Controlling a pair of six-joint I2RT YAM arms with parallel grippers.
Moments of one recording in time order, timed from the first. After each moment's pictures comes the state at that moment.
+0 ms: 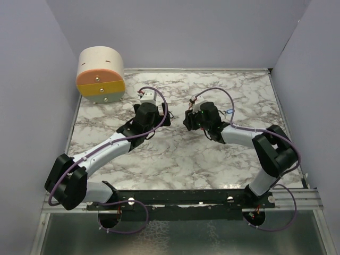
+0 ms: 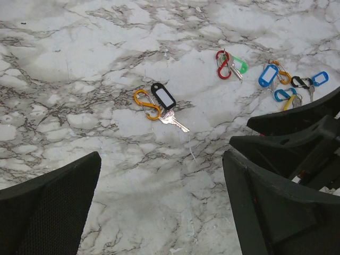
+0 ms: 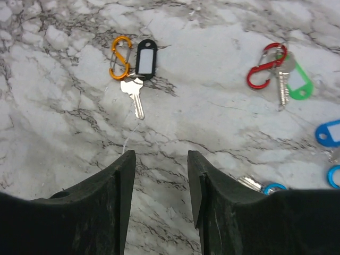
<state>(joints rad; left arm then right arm) -0.65 1.31 0.85 -0.01 -0.33 -0.48 0.58 1.65 0.84 0.33 -0.03 0.12</state>
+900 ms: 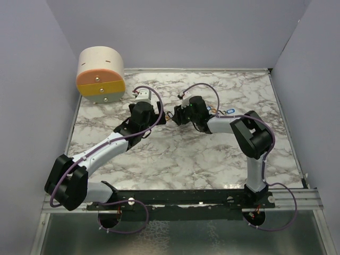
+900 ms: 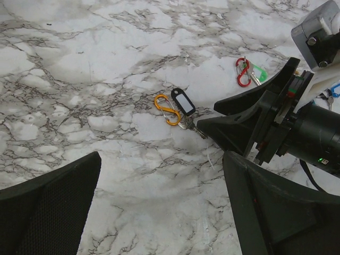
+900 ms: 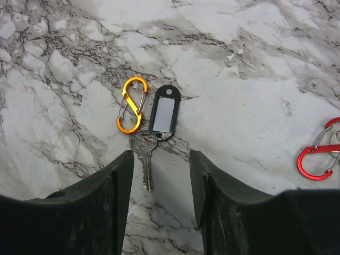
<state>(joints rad) -0.59 1.30 0.83 0.01 -0.32 -0.46 0.58 2.01 1.10 0.42 -0.20 0.08</state>
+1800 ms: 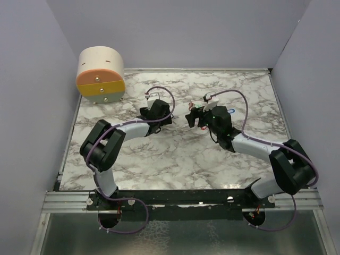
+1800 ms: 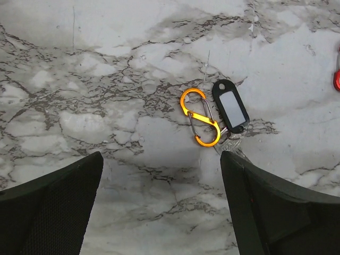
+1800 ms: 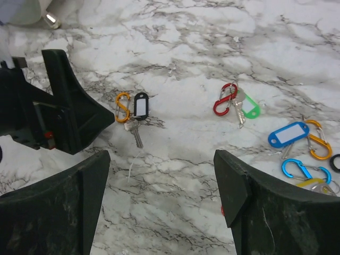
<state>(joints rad) -0.58 1.76 0.99 0.02 -0.38 -0.59 0.58 1.49 0.71 0.50 0.05 0.20</state>
